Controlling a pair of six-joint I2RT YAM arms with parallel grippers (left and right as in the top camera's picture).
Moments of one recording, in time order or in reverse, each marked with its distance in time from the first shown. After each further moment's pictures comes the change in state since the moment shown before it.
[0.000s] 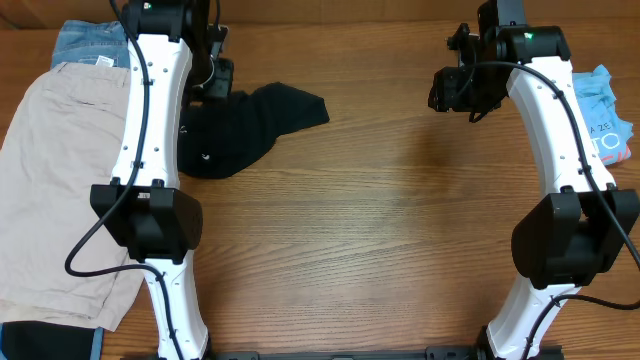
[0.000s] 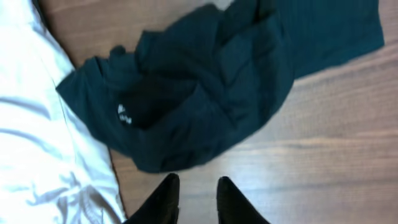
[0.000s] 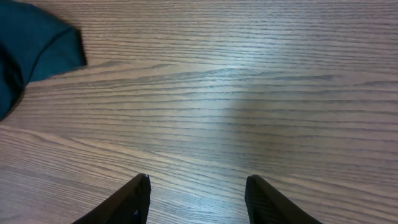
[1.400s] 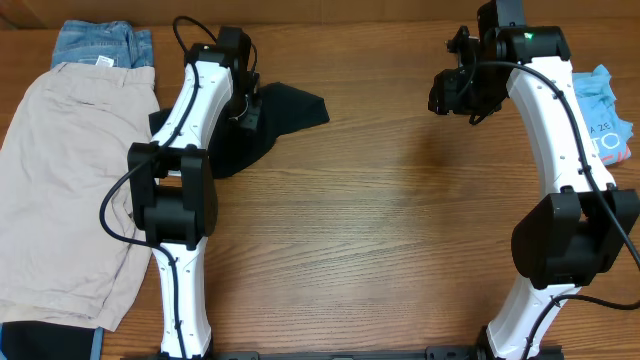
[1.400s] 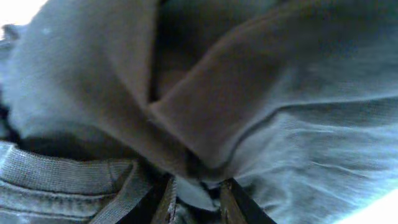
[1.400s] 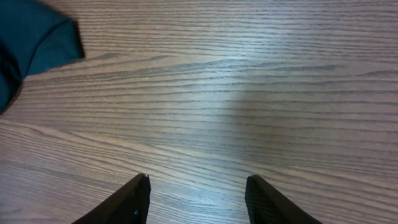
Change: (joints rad) left arm -0.053 0.130 -0.375 0.387 -0.063 -0.002; right arm 0.000 0.000 0.000 -0.025 0.000 0.000
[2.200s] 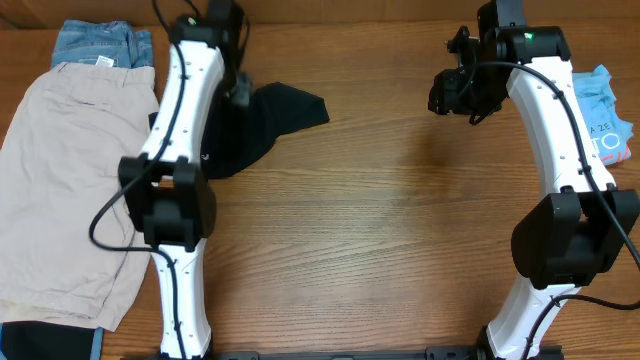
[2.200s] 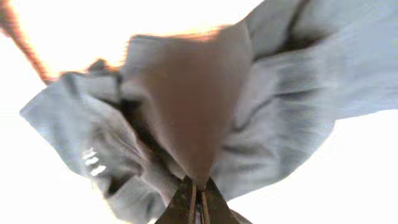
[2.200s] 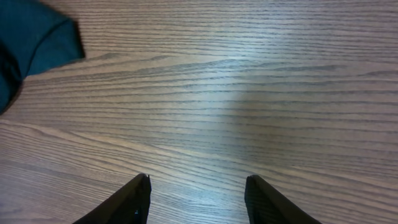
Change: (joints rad) left arm 0.000 -0.034 0.321 -0.251 -0.040 -0.086; right arm 0.000 0.000 0.000 0.001 -0.002 0.000
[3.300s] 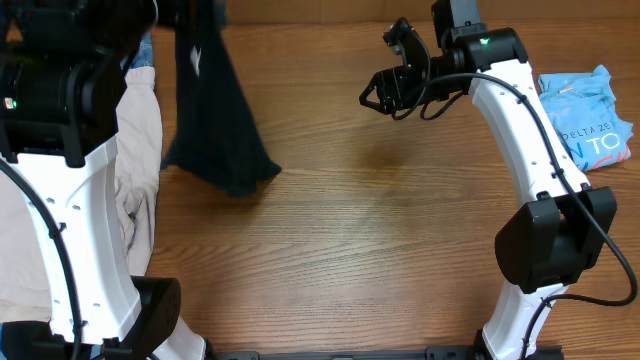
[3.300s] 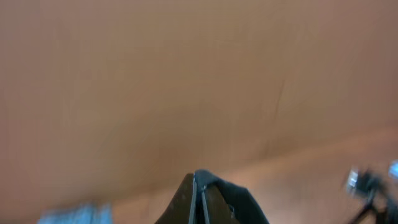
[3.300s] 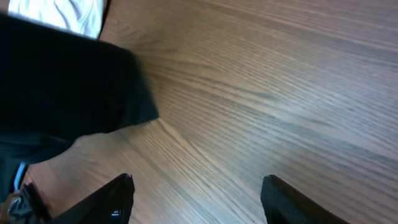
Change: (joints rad) left arm 0.023 -0.541 0.258 0.360 0.285 0.131; right arm 0.143 0.000 0.000 0.164 -0.361 -0.142
